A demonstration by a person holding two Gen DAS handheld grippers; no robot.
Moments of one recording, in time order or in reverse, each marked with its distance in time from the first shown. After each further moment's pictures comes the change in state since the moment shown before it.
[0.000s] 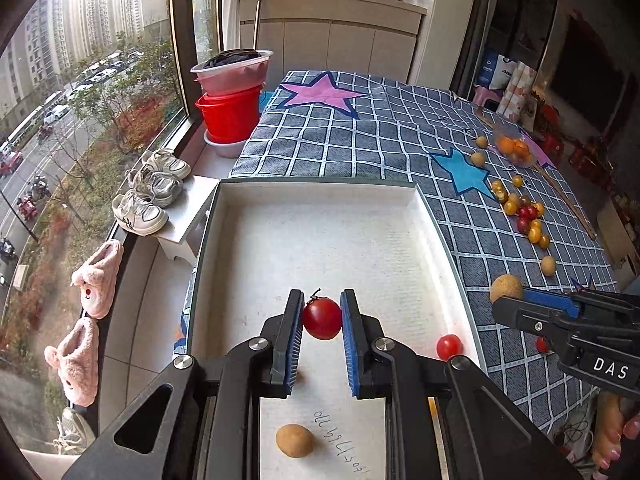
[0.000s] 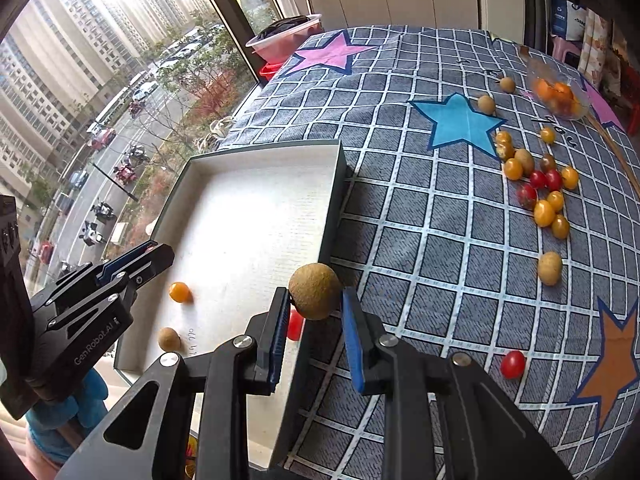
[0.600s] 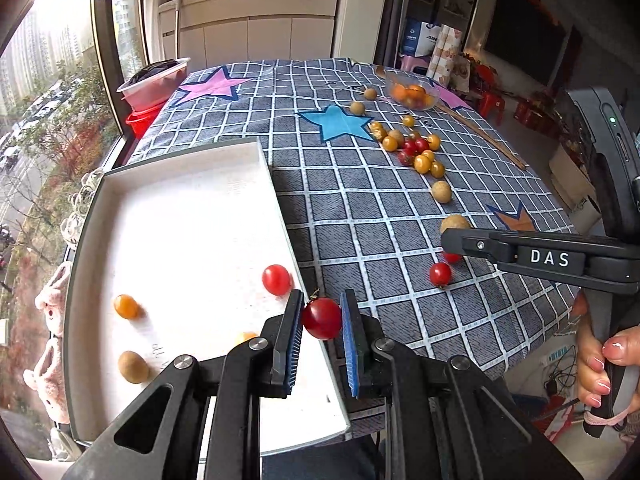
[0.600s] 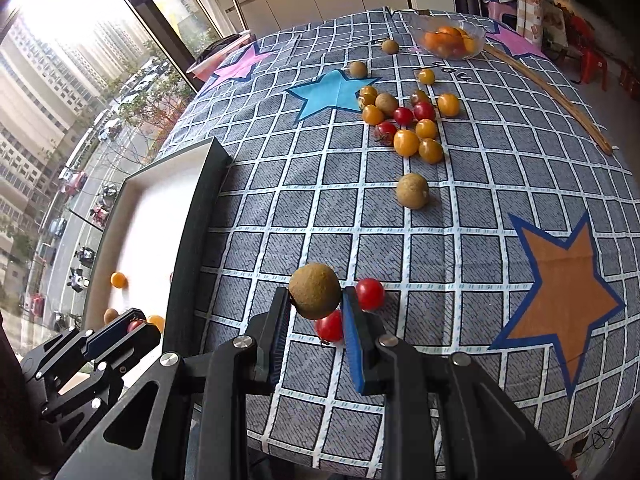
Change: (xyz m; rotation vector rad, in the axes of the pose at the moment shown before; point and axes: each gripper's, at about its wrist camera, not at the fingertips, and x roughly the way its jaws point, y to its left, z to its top) left arm -0.032 -0.113 -0.059 0.180 0.015 -0.139; right arm -0.046 -0.103 -0.054 0.178 -0.051 -0.067
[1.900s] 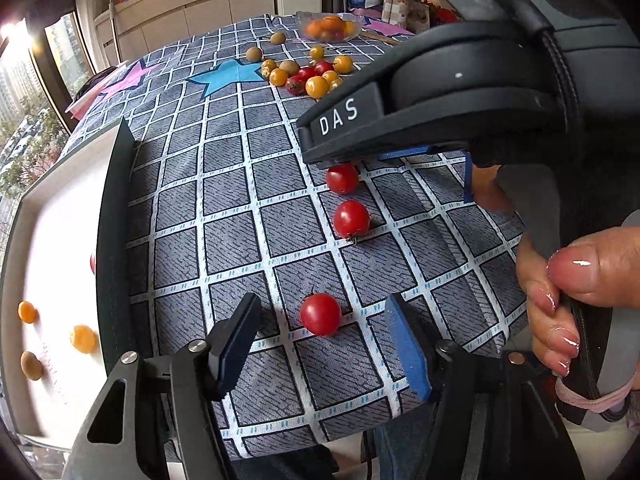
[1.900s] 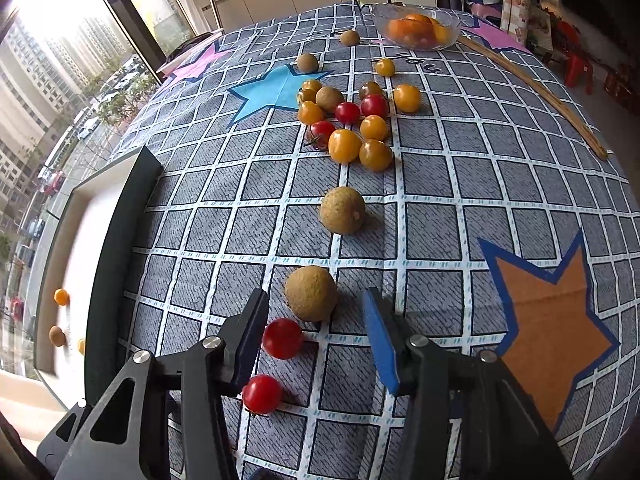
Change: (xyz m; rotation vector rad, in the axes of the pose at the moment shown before) left arm 0.061 -0.122 -0.031 0.189 0.120 -0.021; right arm 0.035 -0.057 0.014 0.016 -0.007 -0.104
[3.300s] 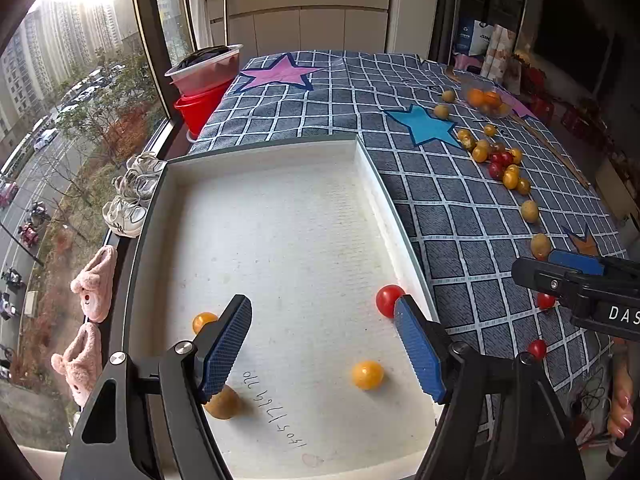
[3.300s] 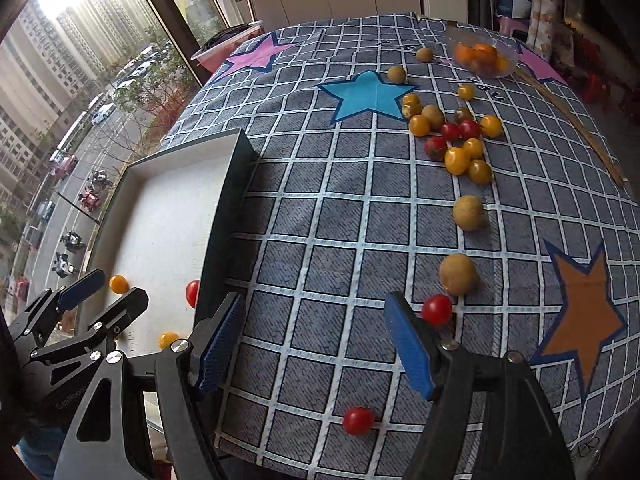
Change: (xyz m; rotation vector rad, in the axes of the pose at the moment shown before) left arm -0.048 0.175 0.009 -0.244 -0.073 0.156; right arm -0.028 0.074 -0.010 -0.025 0.010 0.020
